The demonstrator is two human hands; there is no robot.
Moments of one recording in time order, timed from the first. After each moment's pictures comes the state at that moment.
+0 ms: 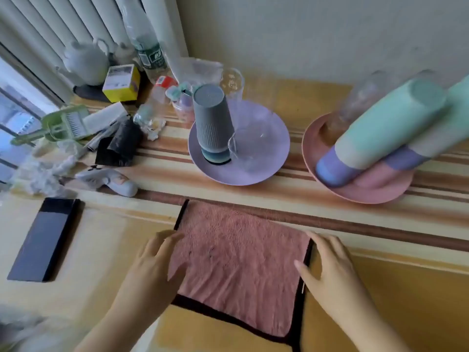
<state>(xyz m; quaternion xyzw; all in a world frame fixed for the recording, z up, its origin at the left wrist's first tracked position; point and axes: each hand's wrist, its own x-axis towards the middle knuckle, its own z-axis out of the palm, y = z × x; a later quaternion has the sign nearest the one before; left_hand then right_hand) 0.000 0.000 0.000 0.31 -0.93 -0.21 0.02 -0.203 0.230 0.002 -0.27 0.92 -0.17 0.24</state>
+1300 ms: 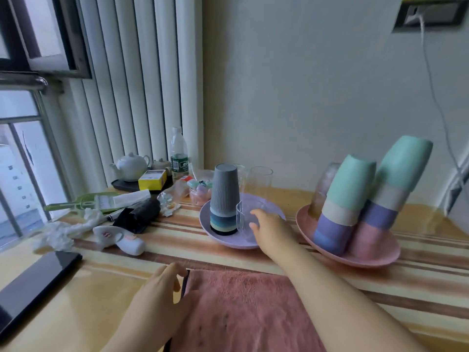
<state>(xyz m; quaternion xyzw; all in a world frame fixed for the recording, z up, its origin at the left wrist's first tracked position) -0.012 -0.004 -0.039 0.34 -0.89 -0.24 0.18 -0.247 0.074 -0.004 -0.41 0.90 -0.17 -0.03</state>
